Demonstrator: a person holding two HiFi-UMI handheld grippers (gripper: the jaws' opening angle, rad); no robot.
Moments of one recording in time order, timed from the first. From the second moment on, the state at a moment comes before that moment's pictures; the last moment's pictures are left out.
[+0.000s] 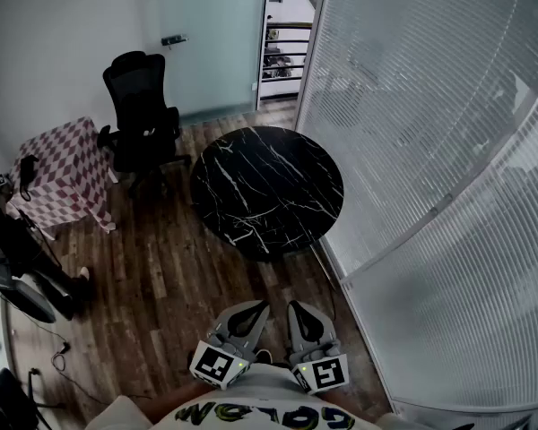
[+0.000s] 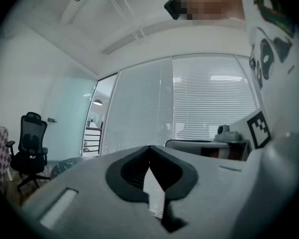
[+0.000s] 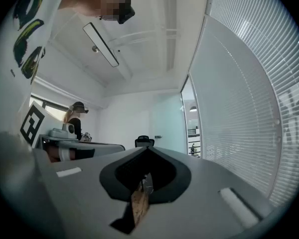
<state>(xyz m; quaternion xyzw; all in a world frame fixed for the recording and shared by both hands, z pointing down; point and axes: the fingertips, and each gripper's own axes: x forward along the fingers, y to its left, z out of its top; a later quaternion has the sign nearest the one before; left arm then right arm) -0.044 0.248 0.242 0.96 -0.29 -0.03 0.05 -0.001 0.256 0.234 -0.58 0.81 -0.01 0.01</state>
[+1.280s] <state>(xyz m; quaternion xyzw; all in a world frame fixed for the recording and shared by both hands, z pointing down) 0.004 0.261 0.272 0.95 -0.31 -0.01 0.07 0.054 0.269 0.259 -0.58 0.81 -0.04 0.01</state>
